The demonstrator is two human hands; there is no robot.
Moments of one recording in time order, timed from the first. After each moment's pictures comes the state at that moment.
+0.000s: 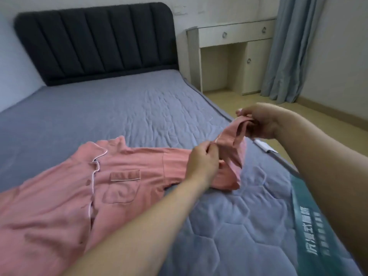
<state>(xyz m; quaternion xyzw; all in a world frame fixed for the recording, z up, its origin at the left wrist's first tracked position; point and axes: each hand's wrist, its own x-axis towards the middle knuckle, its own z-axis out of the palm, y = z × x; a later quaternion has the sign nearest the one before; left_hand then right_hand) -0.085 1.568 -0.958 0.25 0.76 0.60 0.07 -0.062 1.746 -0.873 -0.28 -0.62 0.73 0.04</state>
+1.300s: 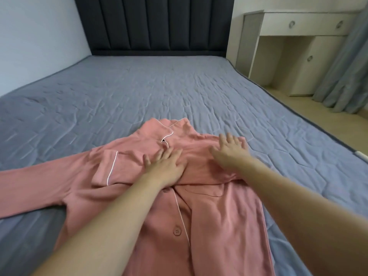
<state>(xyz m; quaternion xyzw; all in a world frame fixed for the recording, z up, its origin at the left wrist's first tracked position) -0.288 1.293 -1.048 0.21 0.97 0.10 0.08 -0.235 1.498 -1.018 -0.18 -0.98 0.12 0.00</state>
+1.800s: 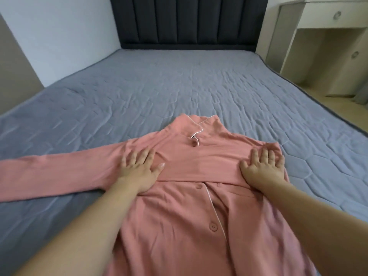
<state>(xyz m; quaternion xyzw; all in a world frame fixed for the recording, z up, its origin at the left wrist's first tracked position) -0.294 1.145 -1.057 0.08 0.99 -0.01 0.08 -0.228 1.476 -1.059 -0.27 -0.96 0.06 -0.02</state>
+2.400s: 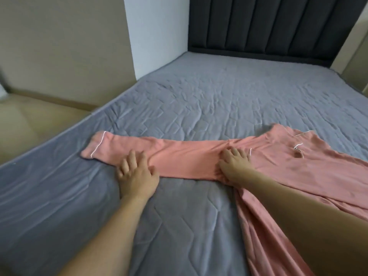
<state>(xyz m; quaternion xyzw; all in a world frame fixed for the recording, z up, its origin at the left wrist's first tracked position) -0.236 0.860 -1.071 -0.18 0.97 0.13 -0.13 -0.293 1.131 -1.045 0.03 -1.00 0.08 -0.05</state>
